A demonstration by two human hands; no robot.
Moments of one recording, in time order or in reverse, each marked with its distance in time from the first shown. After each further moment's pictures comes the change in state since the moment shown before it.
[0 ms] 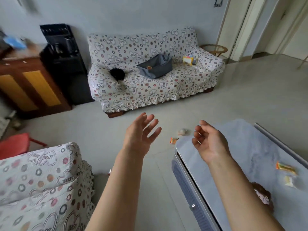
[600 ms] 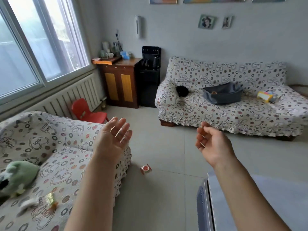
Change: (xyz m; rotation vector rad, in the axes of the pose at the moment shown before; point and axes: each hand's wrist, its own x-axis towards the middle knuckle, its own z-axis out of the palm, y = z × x) left_hand -0.175 0.018 -0.058 -0.311 0.424 0.554; right_hand -0.045 -0.033 0.030 -0.258 -0.533 0.188
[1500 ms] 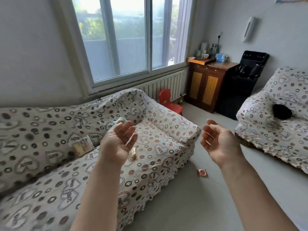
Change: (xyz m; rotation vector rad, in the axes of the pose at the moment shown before) left_hand -0.189 0.100 -0.178 -0.199 0.399 0.356; right_hand -0.125 0.112 0.141 -0.183 -0.530 0.243
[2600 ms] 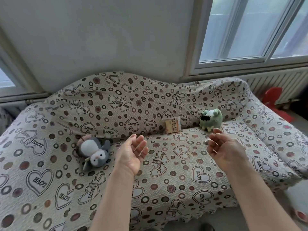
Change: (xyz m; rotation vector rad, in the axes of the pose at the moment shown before) left_hand 0.001 0.188 -0.341 -0.204 0.543 0.152; right_hand -0.044 0.290 0.294 -0.175 -0.352 0.435
